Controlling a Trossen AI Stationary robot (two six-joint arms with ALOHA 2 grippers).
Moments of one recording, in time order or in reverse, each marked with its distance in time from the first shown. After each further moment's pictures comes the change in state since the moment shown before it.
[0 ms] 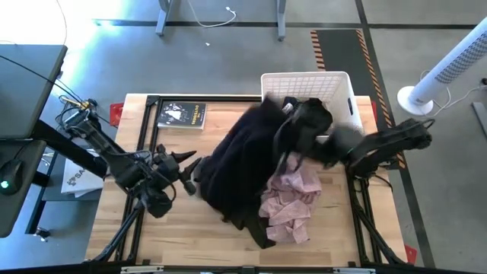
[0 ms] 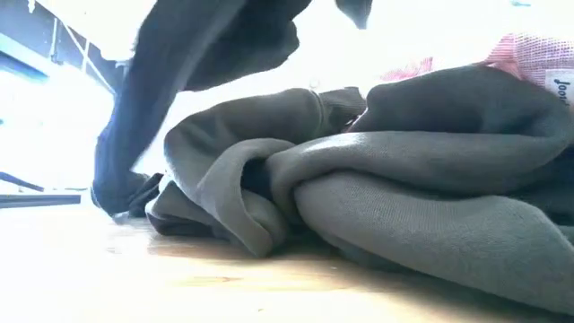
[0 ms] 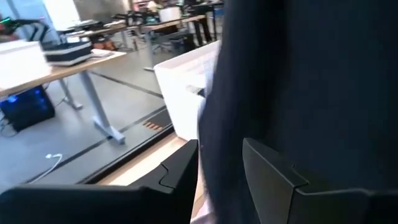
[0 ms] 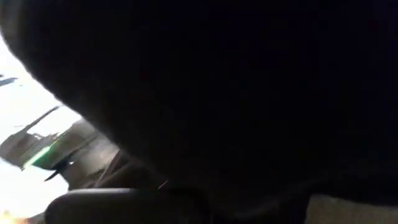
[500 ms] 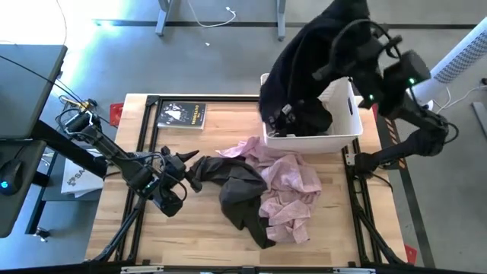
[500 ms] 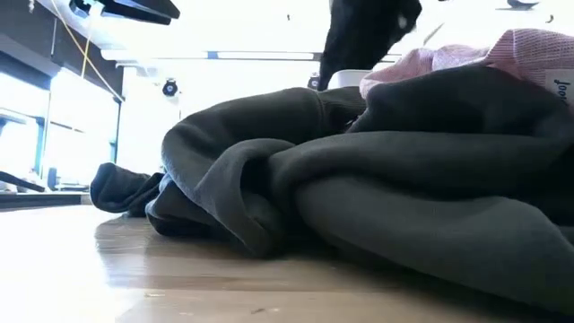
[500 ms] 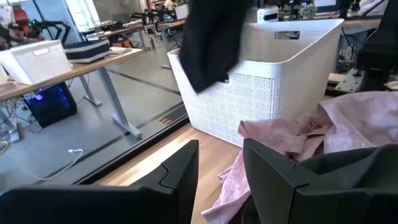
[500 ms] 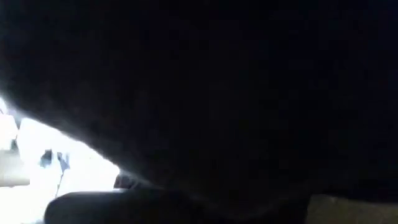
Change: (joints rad) left arm 0.053 0.050 -0.093 0.079 -0.005 -0.013; right arm -0.455 -0.119 0.337 -0.290 0.051 -0.159
